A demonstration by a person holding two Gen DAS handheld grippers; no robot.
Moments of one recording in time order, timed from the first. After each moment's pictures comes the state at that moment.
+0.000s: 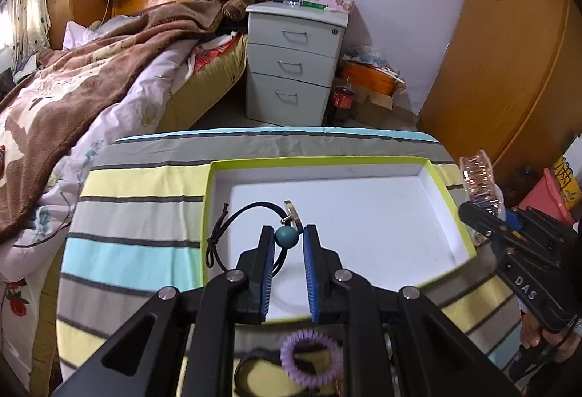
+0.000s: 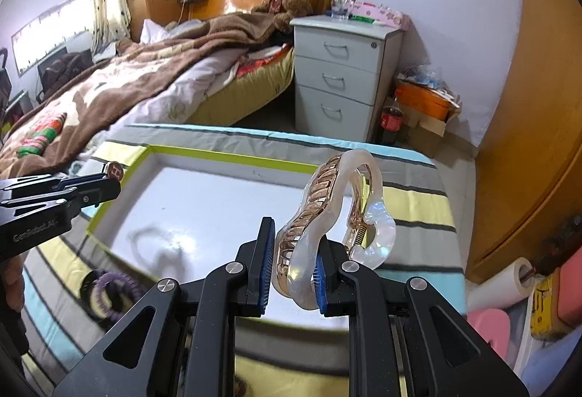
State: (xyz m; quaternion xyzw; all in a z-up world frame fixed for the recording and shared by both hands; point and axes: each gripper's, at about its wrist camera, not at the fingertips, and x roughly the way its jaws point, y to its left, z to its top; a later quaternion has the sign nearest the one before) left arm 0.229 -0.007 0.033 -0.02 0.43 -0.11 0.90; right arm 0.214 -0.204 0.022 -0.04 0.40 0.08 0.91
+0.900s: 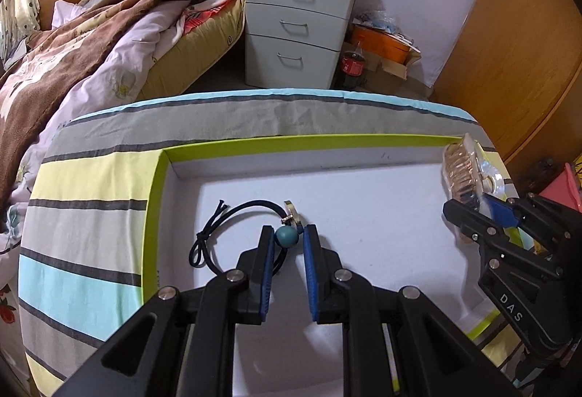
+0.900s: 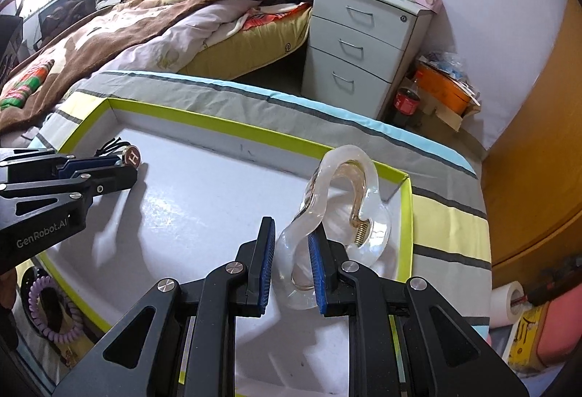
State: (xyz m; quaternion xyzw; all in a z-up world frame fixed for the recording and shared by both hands) left arm 0.287 -0.030 -0.024 -0.01 0.49 -0.10 0.87; right arm 0.263 -0.189 -0.020 -0.11 0.45 0.10 0.88
